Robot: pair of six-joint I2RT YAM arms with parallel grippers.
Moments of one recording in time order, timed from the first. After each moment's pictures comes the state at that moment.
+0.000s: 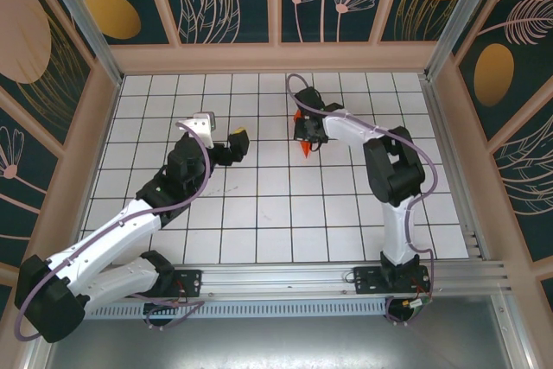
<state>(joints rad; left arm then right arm) -0.67 1.00 0.72 0.02 -0.32 -0.41 0.51 2.07 1.52 -0.57 0.11 0.55</state>
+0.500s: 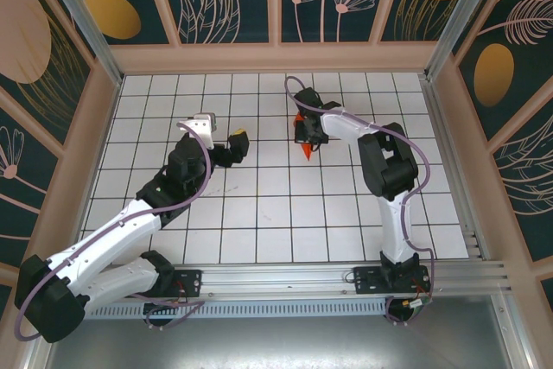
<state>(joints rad) -0.67 1.00 0.72 0.01 -0.32 -0.40 0.50 2.13 1.57 -0.62 0.08 0.49</state>
